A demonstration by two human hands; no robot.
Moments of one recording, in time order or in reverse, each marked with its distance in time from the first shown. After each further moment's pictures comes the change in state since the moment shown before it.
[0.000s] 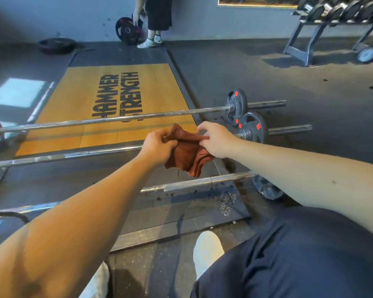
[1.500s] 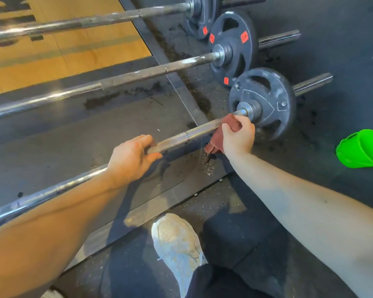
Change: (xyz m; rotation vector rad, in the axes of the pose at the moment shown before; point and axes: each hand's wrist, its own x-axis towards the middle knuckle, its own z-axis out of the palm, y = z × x) left_hand 0.084 -0.230 0.108 0.560 -0.460 0.362; right_hand 0.003 0.227 0.164 0.358 0.792 0.793
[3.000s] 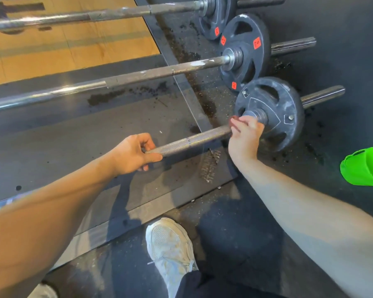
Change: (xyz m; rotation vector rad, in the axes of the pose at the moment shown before) left_hand 0.025 0.011 -0.021 -0.494 -0.291 -0.331; right_hand 0.031 0.009 -0.004 -0.296 -0.085 -0.419
